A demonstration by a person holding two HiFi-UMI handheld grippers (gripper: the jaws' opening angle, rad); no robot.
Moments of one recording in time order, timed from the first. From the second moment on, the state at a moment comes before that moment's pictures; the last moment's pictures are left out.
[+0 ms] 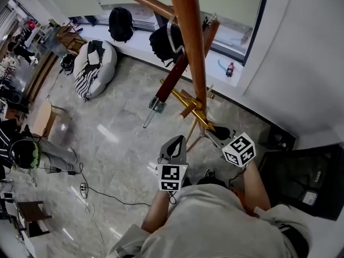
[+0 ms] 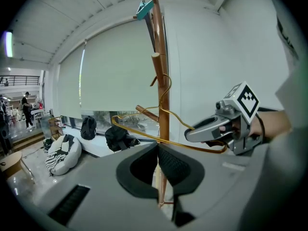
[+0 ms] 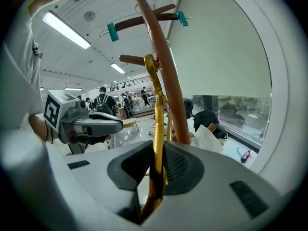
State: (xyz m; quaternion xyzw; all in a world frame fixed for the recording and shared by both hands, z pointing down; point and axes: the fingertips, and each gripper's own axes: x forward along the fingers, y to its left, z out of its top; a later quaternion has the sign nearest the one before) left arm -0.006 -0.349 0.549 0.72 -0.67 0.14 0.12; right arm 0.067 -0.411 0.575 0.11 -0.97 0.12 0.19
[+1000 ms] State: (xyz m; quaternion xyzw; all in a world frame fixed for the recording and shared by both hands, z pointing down) left arm -0.033 -0.358 0.550 0.80 -0.59 0.09 0.12; right arm 0.077 -0.407 0.492 0.25 -0.96 0.09 0.07
